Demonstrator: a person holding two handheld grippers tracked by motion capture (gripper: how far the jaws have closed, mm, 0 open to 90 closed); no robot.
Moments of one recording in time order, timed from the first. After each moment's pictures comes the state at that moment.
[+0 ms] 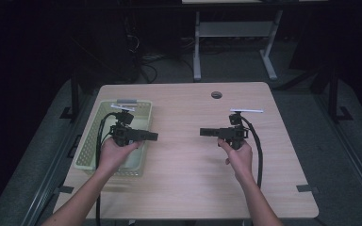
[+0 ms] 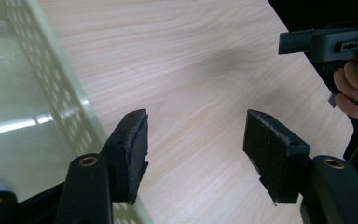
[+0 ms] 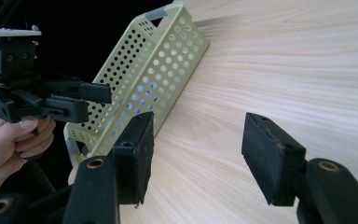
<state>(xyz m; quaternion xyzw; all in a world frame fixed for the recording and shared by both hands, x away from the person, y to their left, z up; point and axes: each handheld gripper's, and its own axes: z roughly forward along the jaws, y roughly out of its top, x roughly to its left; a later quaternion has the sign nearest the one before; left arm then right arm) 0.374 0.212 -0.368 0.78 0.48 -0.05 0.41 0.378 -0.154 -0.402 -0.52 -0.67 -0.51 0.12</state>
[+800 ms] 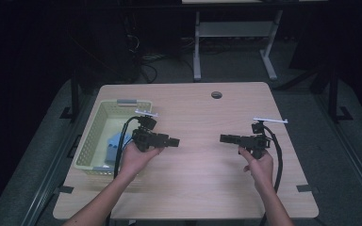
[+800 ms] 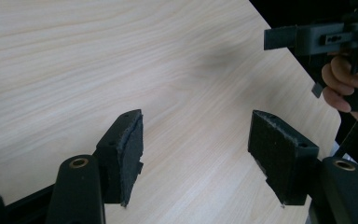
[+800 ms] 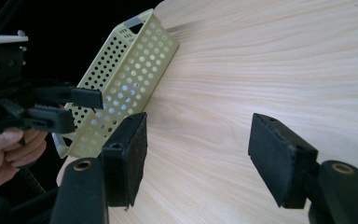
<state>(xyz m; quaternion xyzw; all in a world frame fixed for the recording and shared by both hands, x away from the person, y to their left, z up) 0.360 0.149 -0.377 0.80 0.43 -0.06 0.42 0.351 -0.214 -0.416 -0.54 -0.65 -0.52 0.10</state>
